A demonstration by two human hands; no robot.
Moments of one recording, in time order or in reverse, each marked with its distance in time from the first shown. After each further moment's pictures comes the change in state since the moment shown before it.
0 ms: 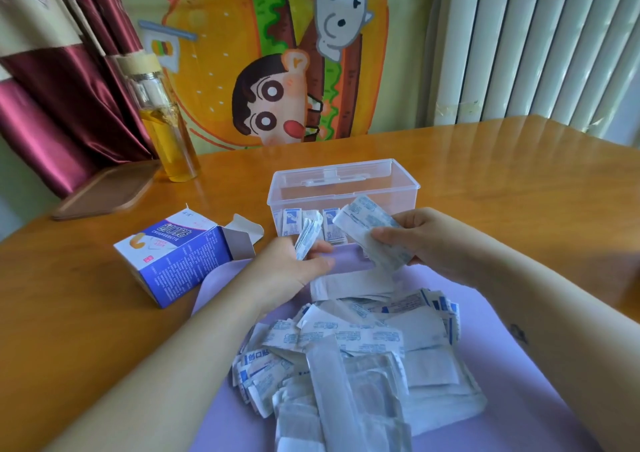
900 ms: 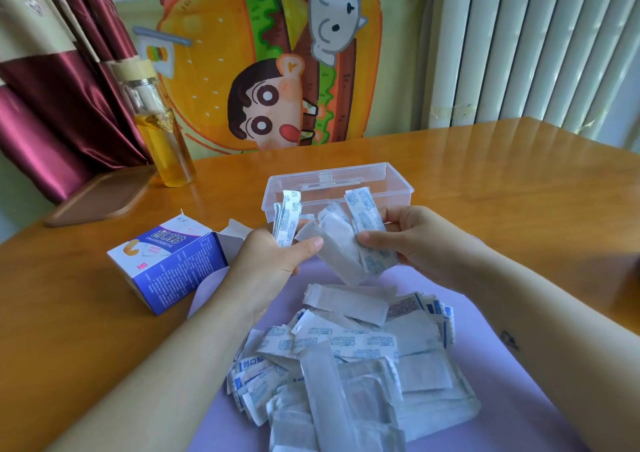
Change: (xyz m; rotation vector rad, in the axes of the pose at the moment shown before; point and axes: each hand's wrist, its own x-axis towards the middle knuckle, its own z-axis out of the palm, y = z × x) left_hand 0.001 0.009 0.001 -0.245 0.255 0.068; right_hand -0.001 -0.007 0.004 0.330 -0.038 -0.106
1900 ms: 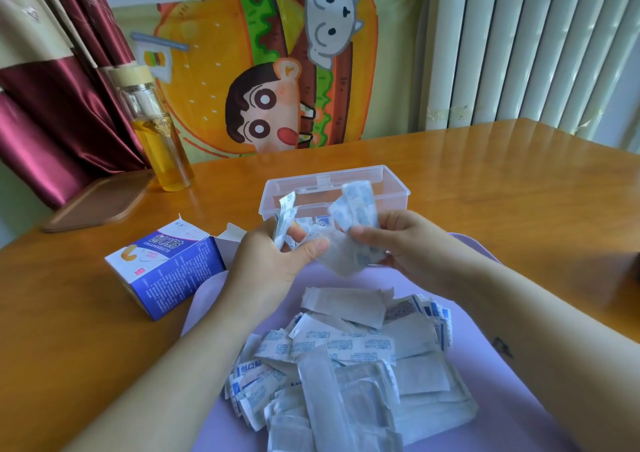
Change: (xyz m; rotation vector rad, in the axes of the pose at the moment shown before) left_hand -0.011 0.008 0.002 0.215 0.080 0.262; right_hand -0.003 -0.001 0.010 0.022 -0.025 -0.050
